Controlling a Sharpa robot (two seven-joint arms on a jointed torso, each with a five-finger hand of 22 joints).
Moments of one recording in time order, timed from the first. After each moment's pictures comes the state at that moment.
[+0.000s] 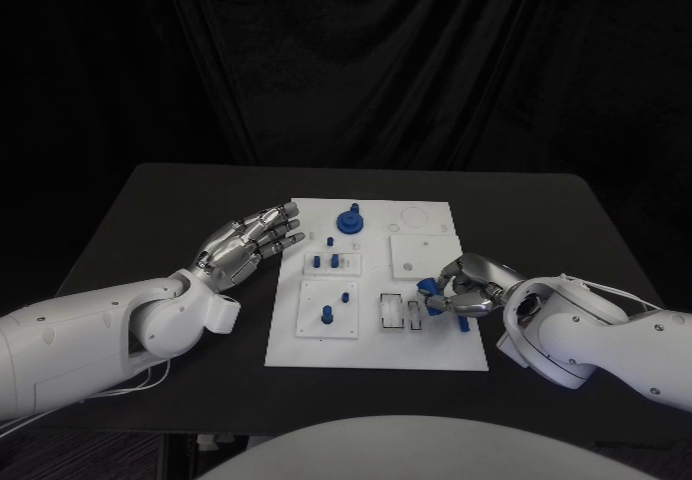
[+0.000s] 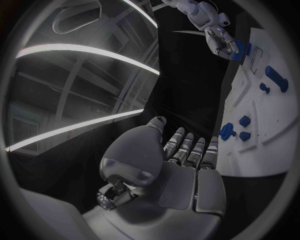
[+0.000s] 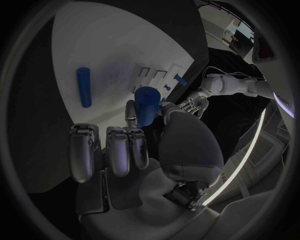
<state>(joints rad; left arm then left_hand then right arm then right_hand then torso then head) 1.06 -0.96 -0.21 1.49 0.02 0.17 0.68 1.28 0.28 -0.06 0.14 0.50 0.35 0.15 0.09 0.05 0.10 0.18 0.32 0.04 0.05 0.24 0.18 0.03 0.13 0.10 0.29 0.04 0.10 1.11 -1.02 -0.23 1.85 -1.18 -0.48 -0.40 1.12 -0.13 0.22 0.28 0.76 0.91 0.03 0.60 0.73 1.47 -0.05 1.57 1.31 1.47 -0.11 1.57 1.31 0.02 1.47 0.01 1.51 1.31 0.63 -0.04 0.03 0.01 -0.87</state>
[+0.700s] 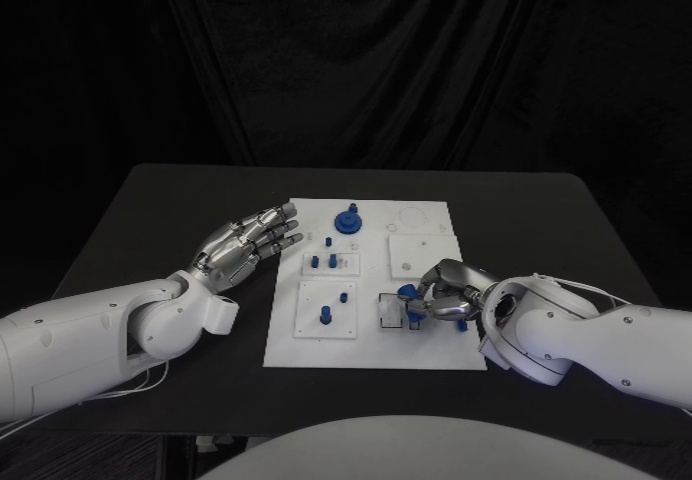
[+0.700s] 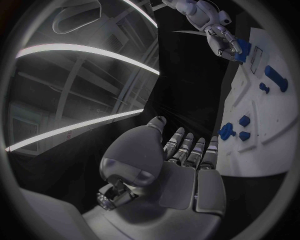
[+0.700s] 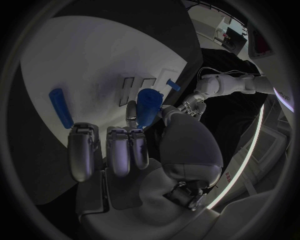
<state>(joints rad) 1.05 -0.95 -0.21 1.49 0.02 0.17 0.68 1.28 0.28 -0.06 0.14 0.50 0.35 0.15 0.09 0.05 0.10 0.18 0.32 0.04 0.05 0.24 0.18 0.03 0.13 0.11 0.29 0.04 0.10 1.11 -0.95 -0.23 1.83 -1.14 -0.43 -0.43 1.07 -0.12 0.23 0.29 0.62 0.90 0.03 0.56 0.82 1.47 -0.05 1.57 1.31 1.47 -0.11 1.57 1.31 0.02 1.47 0.01 1.49 1.31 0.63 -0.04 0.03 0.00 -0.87</state>
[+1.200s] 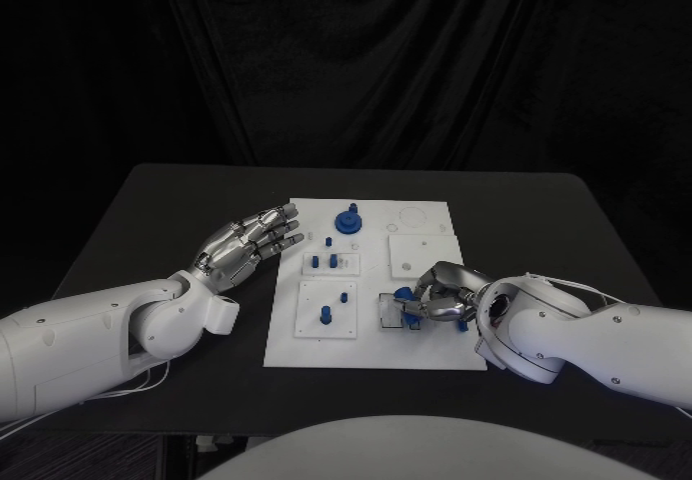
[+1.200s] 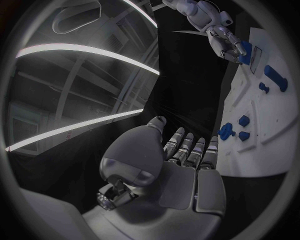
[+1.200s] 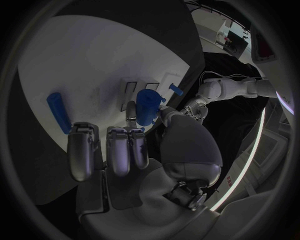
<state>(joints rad) 1.05 -0.95 -0.21 1.48 0.02 0.17 0.68 1.28 0.28 -0.06 0.14 0.50 0.35 0.15 0.09 0.05 0.10 0.18 0.32 0.04 0.05 0.24 0.18 0.03 0.13 0.11 0.29 0.04 0.10 1.10 -0.92 -0.23 1.81 -1.16 -0.40 -0.45 1.03 -0.11 0.28 0.24 0.43 0.89 0.03 0.53 0.81 1.47 -0.04 1.57 1.31 1.47 -0.10 1.56 1.31 0.02 1.47 0.01 1.48 1.31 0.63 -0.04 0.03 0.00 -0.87</state>
